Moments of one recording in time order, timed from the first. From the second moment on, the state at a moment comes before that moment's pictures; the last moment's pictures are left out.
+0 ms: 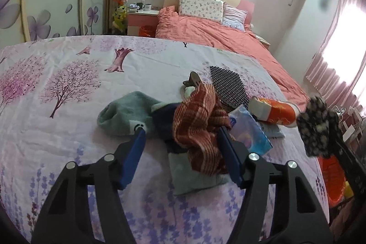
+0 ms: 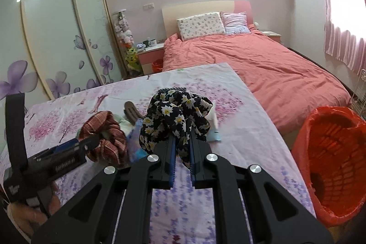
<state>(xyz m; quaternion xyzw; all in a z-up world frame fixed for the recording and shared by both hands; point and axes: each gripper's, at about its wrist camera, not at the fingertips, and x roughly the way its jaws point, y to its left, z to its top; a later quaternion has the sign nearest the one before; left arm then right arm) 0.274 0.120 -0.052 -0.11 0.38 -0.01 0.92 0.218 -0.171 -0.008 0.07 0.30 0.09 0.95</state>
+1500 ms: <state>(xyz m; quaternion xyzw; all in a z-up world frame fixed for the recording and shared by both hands) 0.199 -0.018 0.058 -0.03 0.30 -0.14 0.94 0.133 -0.277 0.032 0.12 0.21 0.00 0.97</state>
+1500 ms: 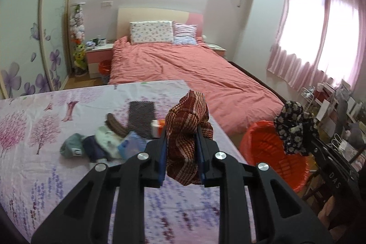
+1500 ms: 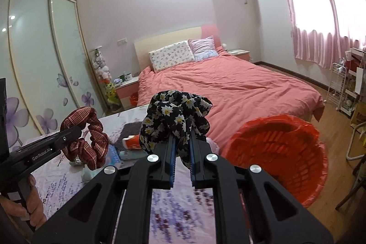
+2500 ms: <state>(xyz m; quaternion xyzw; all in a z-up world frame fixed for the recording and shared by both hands) 0.217 -0.210 0.001 0.00 0.35 -0.28 0.89 0.140 -0.408 -0.013 0.20 0.24 -0.09 0.94</state>
